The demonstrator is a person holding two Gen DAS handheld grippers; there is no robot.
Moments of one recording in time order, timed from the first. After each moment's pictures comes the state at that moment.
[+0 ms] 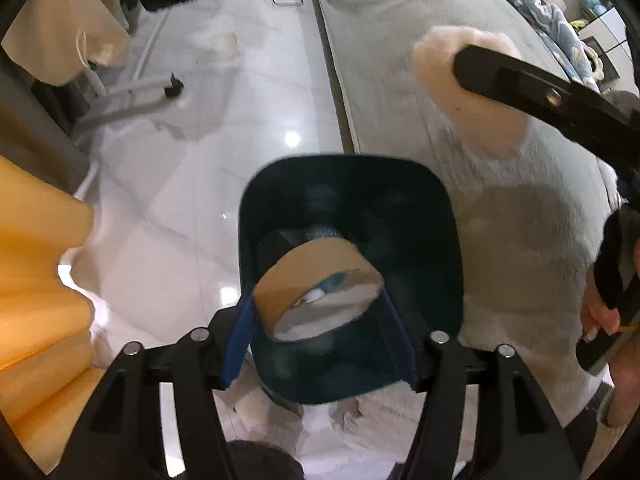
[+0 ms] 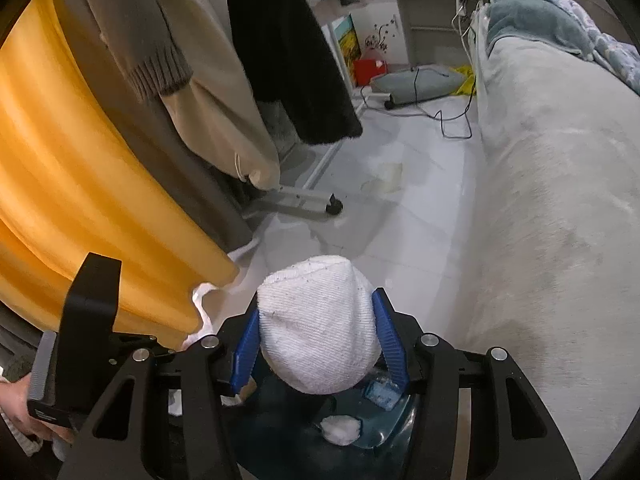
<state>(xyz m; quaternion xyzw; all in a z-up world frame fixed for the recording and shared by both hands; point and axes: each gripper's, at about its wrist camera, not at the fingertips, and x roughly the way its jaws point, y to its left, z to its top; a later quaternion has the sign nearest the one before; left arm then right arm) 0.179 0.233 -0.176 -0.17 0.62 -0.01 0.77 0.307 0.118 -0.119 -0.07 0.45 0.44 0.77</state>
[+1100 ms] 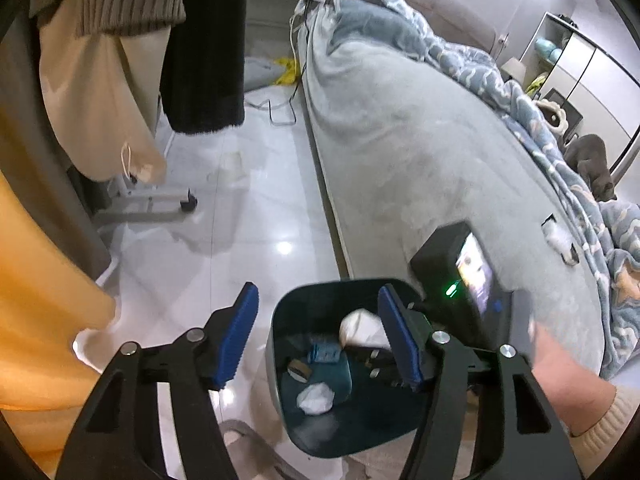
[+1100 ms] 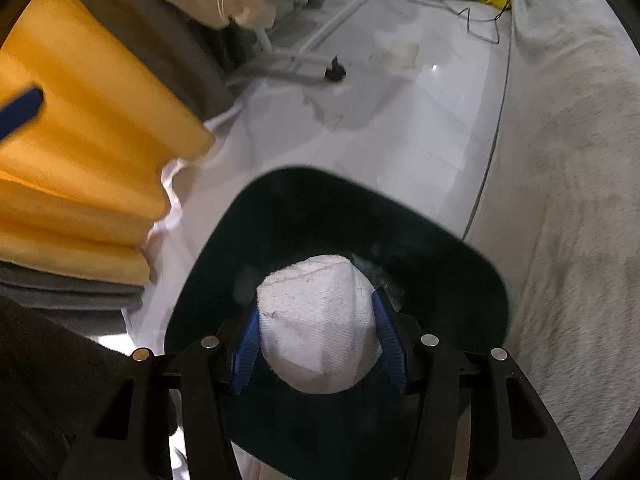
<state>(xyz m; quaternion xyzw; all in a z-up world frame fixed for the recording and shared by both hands) 0.166 0.269 -0.090 -0.16 0.43 0.01 0.89 0.275 0.157 -0.222 -0.21 0.60 0.40 0.66</state>
